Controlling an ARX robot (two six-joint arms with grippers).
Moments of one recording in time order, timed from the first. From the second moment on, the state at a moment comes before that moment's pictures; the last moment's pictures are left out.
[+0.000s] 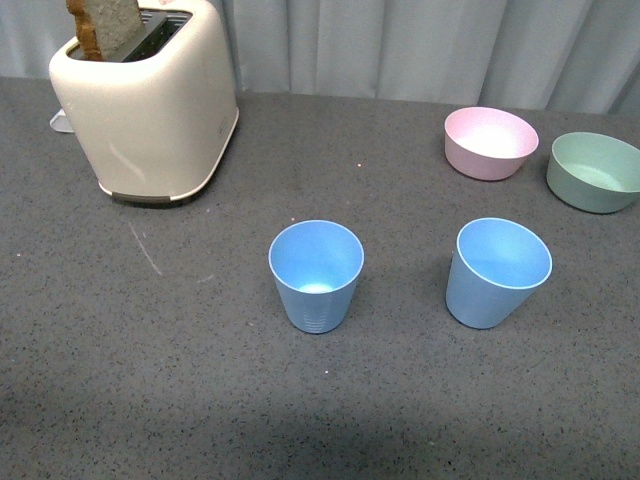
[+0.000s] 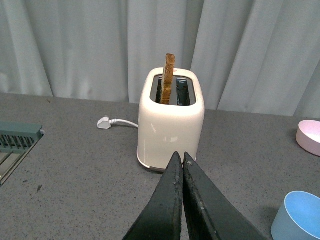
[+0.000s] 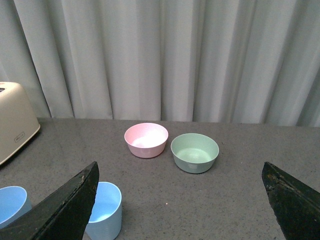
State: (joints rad) left arm 0.00 0.58 0.02 0.57 0.00 -0.01; right arm 0.00 0.00 0.00 0.00 0.00 0.00
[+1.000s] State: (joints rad) left arm 0.00 0.20 0.02 0.20 0.00 -0.01; right arm 0.00 0.00 0.00 0.00 0.00 0.00
